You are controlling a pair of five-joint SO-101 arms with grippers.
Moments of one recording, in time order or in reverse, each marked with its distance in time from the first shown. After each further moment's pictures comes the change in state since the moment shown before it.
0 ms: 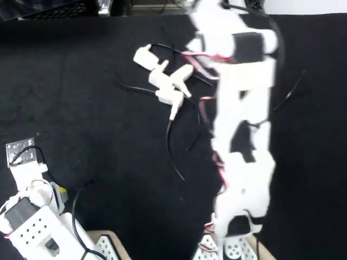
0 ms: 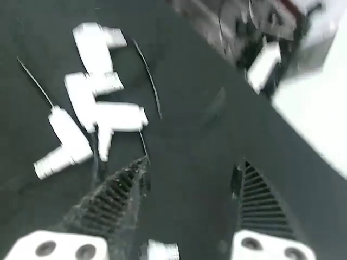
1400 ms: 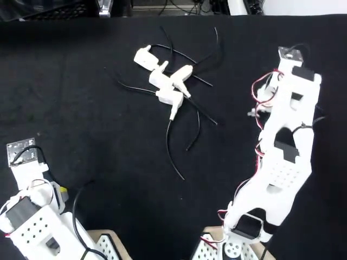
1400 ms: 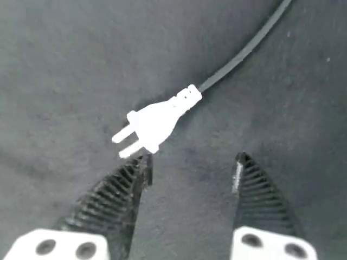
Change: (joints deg) left arm 0.0 0.0 0.0 0.0 0.2; right arm 27.9 5.5 50.3 -21.2 -27.3
